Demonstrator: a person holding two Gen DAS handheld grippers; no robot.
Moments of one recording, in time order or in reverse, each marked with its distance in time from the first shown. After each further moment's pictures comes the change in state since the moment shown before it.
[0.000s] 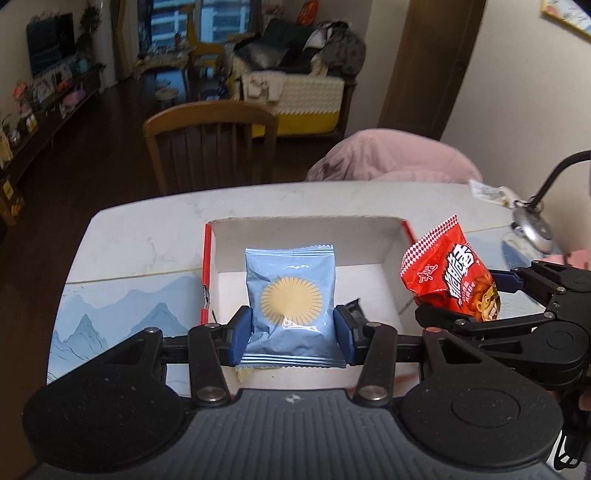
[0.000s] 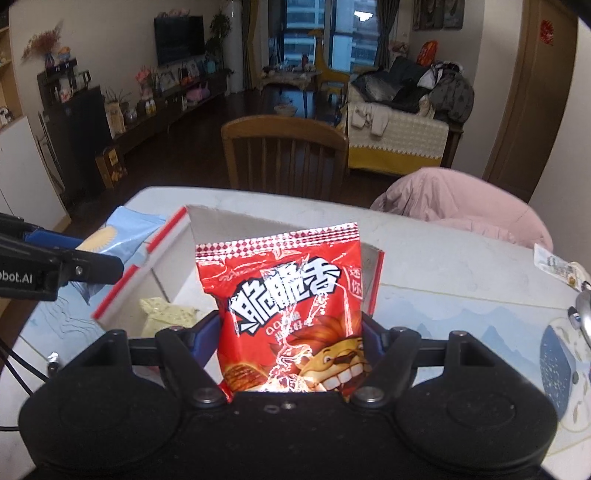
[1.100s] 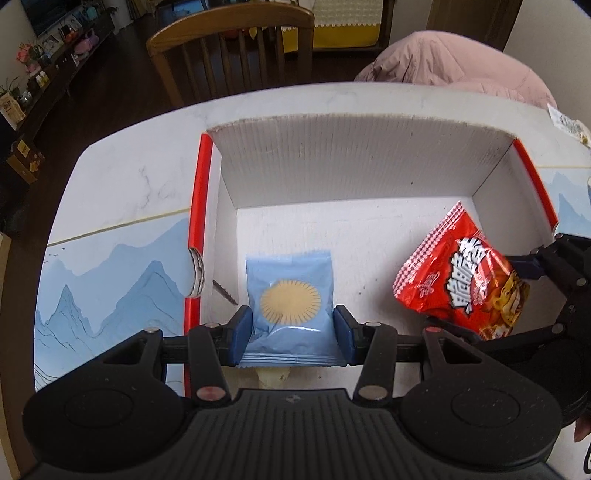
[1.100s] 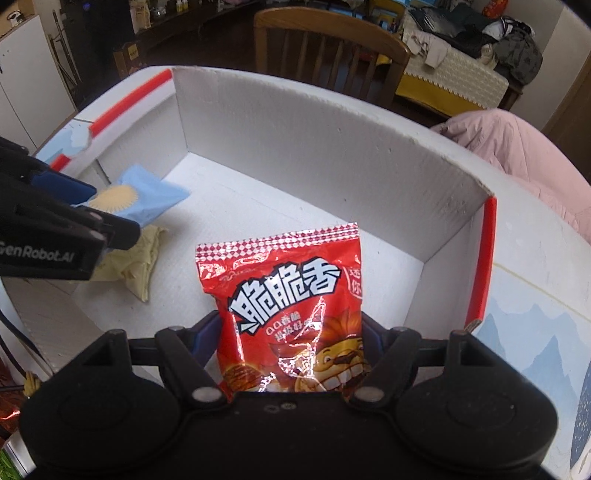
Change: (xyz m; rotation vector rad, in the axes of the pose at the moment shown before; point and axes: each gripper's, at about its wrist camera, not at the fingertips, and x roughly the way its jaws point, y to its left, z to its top) left arm 0.134 0.012 -0.004 0.021 0.284 0.141; right arm 0.127 0.023 -0.007 -0.171 0.292 0.032
